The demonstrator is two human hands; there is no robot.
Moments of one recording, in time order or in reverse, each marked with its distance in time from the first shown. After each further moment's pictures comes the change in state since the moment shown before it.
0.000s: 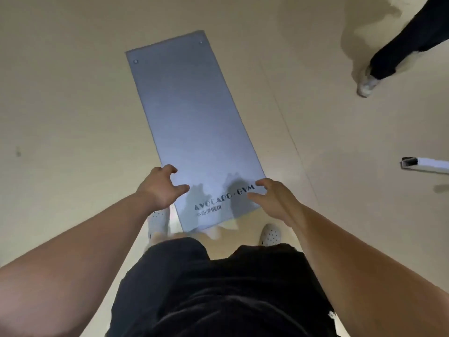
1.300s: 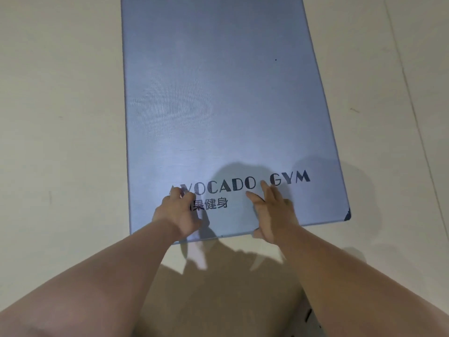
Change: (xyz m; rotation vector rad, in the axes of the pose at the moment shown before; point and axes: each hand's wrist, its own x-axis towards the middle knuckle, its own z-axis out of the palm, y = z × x) left_hand 0.400 -0.213 0.517 0.108 -0.057 -0.112; right_hand 0.524 0.342 0.321 -1.054 -0.153 -0.240
